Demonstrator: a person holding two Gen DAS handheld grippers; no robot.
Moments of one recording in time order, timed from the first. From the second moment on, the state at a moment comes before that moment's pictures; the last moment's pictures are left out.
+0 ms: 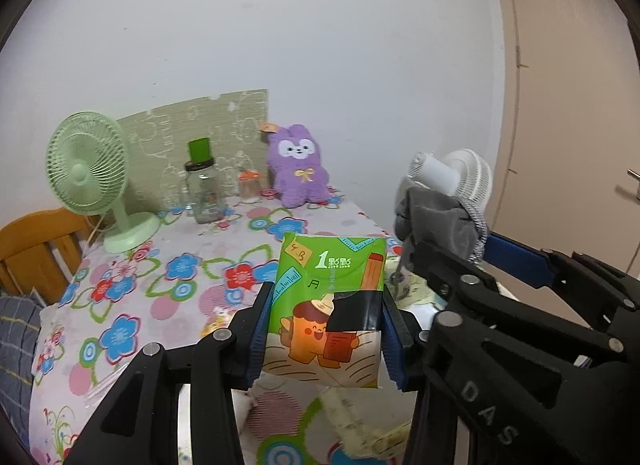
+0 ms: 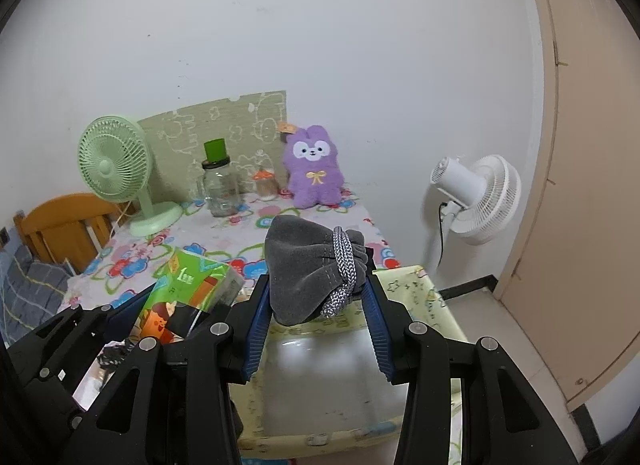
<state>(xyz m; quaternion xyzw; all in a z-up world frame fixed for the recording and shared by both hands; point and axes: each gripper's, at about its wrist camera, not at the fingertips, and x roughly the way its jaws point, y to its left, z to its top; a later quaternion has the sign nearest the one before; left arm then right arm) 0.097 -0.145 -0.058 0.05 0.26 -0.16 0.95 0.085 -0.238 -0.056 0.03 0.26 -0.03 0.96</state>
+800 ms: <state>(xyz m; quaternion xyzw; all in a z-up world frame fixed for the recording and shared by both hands) 0.138 -0.211 -0.095 0.09 0.32 -0.21 0.92 0.124 -0.305 -0.097 0.05 0.32 -0.05 0.94</state>
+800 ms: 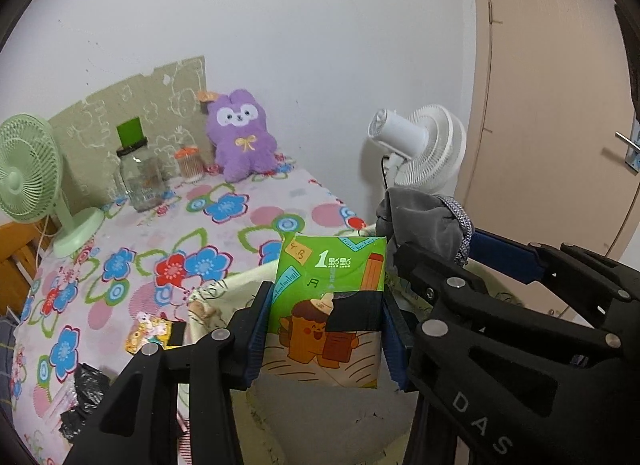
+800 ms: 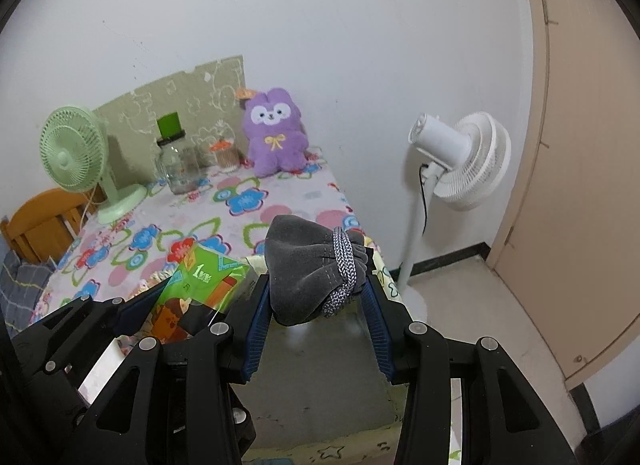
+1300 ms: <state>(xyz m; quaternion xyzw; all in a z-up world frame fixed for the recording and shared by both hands) 0.146 -0.217 -0.102 0.09 0.36 -0.22 0.90 0.140 -0.311 -0.108 0.06 0.36 -0.05 0.93</state>
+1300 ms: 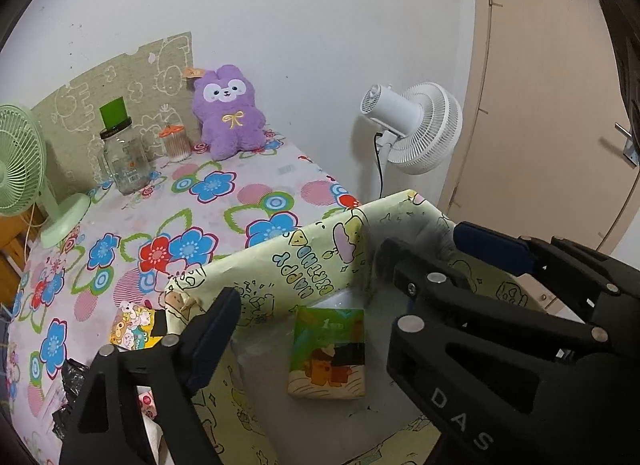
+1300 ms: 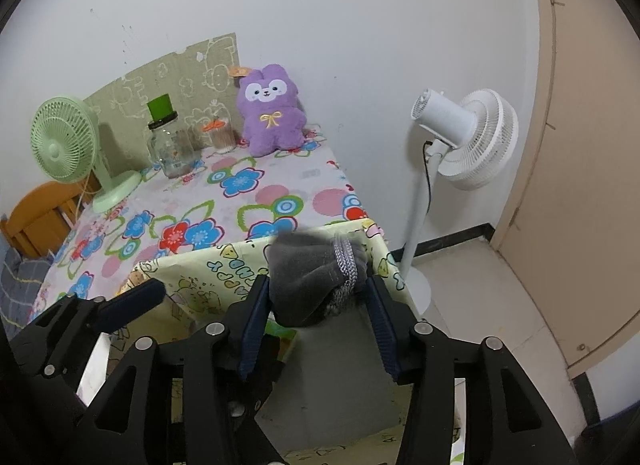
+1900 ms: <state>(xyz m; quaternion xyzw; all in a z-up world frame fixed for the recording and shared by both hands) 0.116 -0.194 -0.072 0.09 0.32 -0.20 0.92 0.110 -0.290 -0.075 0.04 0.32 -0.06 0.95</state>
